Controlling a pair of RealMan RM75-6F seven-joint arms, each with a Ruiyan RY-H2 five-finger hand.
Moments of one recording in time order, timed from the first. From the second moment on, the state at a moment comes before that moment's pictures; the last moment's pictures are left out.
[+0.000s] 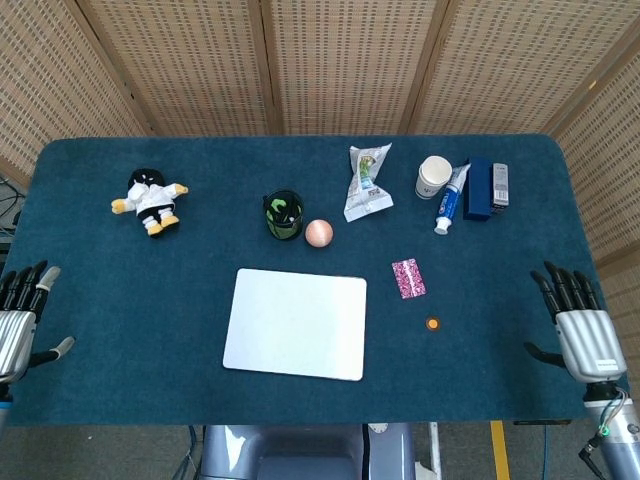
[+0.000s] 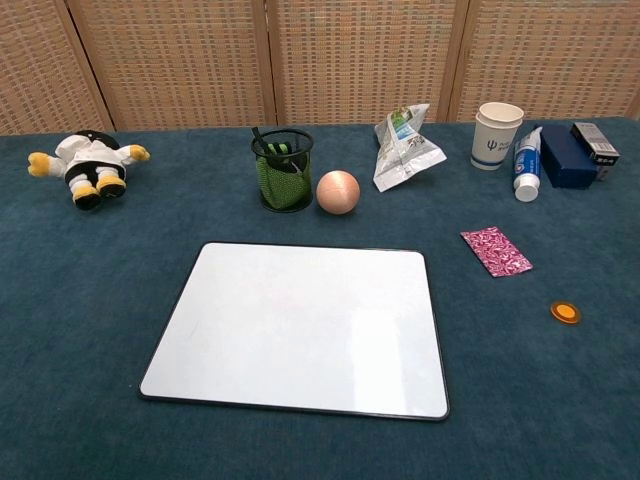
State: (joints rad) left arm -0.12 -1.13 -0.06 -1.61 1.46 1.45 0.12; right arm 0.18 -1.10 0.10 -1.58 -1.54 1.39 -0.05
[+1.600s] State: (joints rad) left arm -0.18 -1.13 -0.09 -1.60 1.35 1.35 0.11; right arm 0.77 -1.49 0.11 -1.05 -1.45 0.69 0.11
